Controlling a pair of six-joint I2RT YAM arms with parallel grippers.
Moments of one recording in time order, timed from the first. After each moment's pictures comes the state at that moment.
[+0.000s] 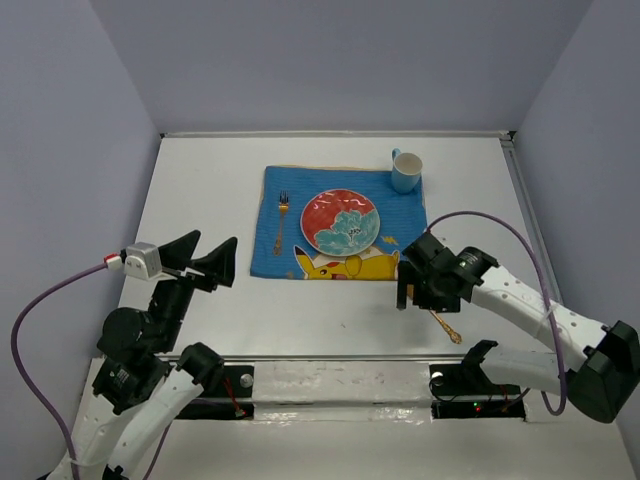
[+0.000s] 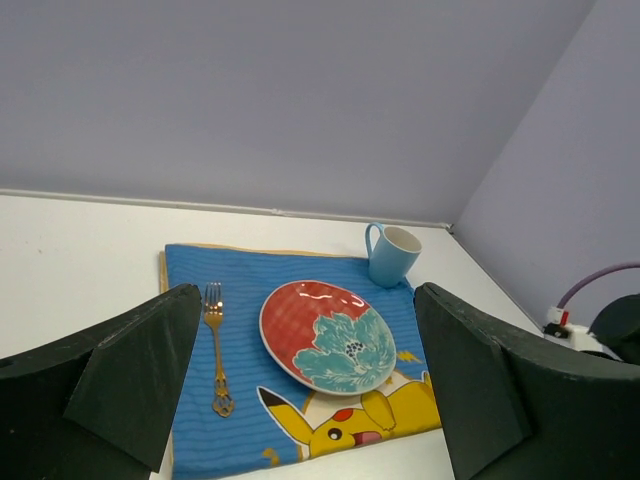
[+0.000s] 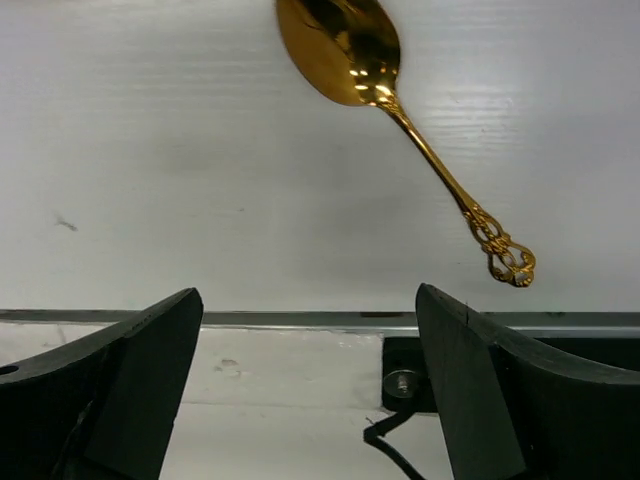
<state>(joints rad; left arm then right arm) -0.61 0.17 0.67 -0.23 -0.29 -0.28 0.72 1.06 0.86 -1.01 0.19 0.78</state>
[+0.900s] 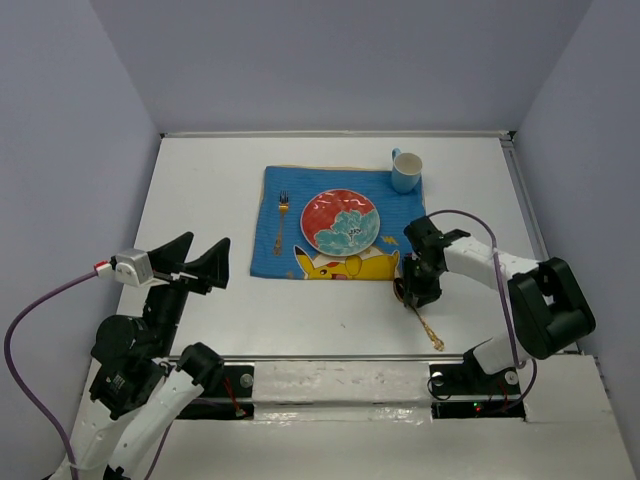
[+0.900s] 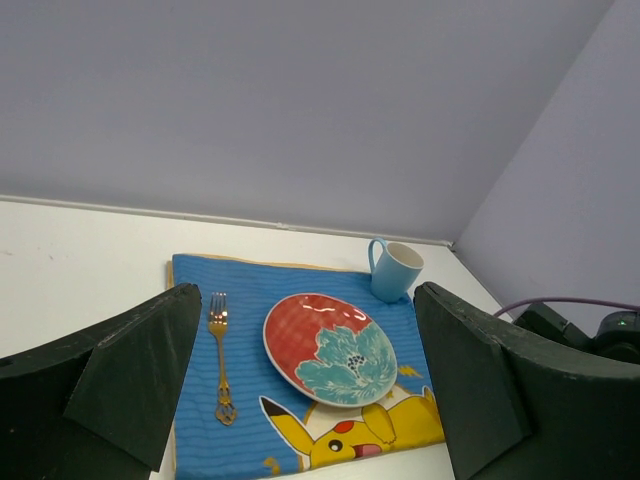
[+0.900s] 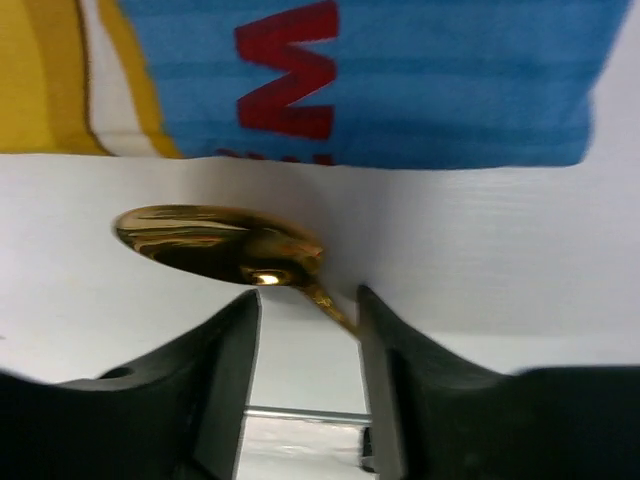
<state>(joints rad) -0.61 0.13 0.67 -0.23 -0.32 -0.27 0.43 1.51 0.81 -0.74 -0.06 0.50</state>
